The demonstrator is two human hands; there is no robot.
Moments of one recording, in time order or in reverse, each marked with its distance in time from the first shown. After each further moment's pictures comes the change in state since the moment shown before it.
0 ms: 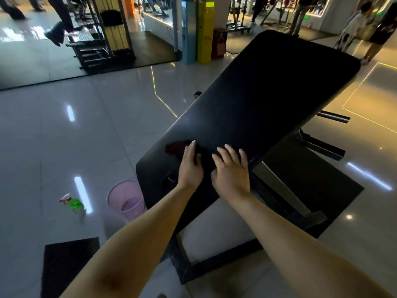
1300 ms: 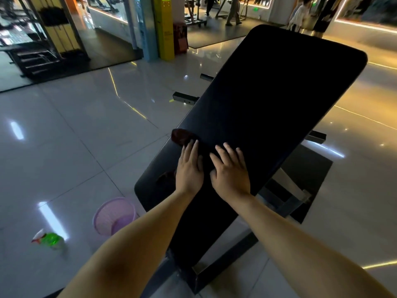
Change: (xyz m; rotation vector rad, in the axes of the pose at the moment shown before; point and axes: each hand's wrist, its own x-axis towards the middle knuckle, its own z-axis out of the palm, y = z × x) left_hand 0.074 -0.053 -0.036 0.197 -0.168 0.241; right_hand 0.054 -0.055 0.037 -0.033 0.025 0.151
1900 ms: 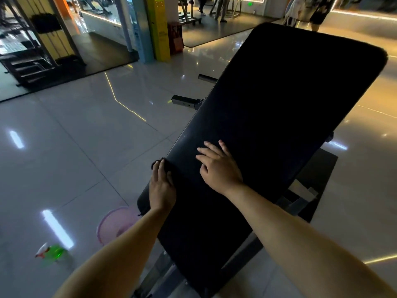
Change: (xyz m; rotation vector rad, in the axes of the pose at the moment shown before) left_hand 0.013 -0.094 -0.038 0.030 0.050 -0.255; right_hand 0.072 -0.015 0.028 0.134 -0.032 -0.161
